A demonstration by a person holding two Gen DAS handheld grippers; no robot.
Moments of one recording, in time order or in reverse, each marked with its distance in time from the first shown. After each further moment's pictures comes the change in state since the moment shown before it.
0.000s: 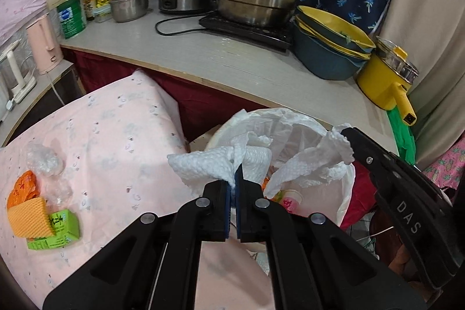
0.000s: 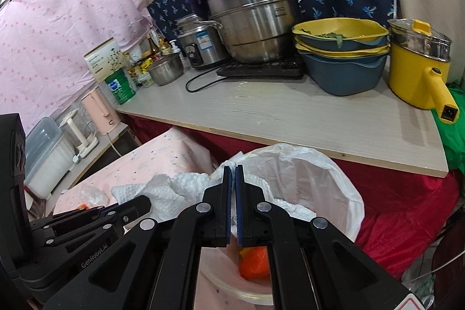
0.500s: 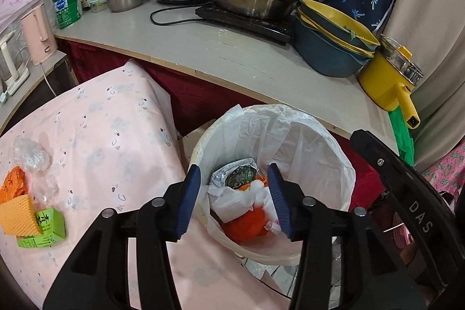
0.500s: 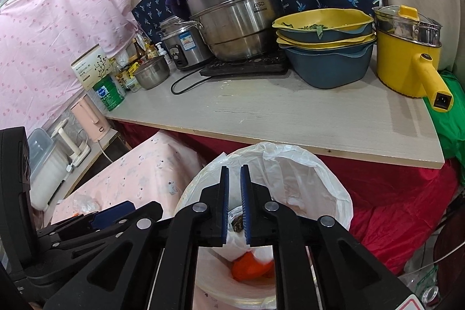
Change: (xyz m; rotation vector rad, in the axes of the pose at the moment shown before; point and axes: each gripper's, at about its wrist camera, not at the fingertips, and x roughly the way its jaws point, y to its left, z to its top) left arm 0.018 0.000 0.003 -0.037 0.027 -0.011; right arm 0.007 -0.018 0.002 0.053 0.006 -0.026
